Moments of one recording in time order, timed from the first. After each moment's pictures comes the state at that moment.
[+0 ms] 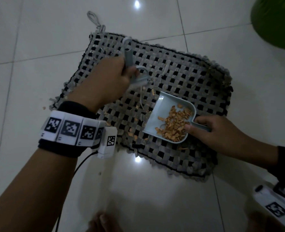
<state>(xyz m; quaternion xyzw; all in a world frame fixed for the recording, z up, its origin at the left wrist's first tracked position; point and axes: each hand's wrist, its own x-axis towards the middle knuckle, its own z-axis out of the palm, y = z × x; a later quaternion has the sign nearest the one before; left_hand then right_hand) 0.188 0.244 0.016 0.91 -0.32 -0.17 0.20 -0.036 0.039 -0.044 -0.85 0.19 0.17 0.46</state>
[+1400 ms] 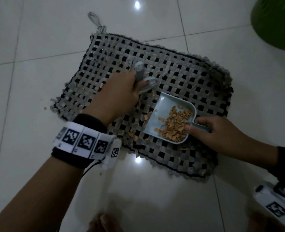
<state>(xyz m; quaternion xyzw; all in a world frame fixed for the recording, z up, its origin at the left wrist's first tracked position) 0.160 0.241 0.001 0.90 -0.34 -0.19 0.20 -0.035 0.039 -0.040 -0.86 0.18 0.17 0.45</state>
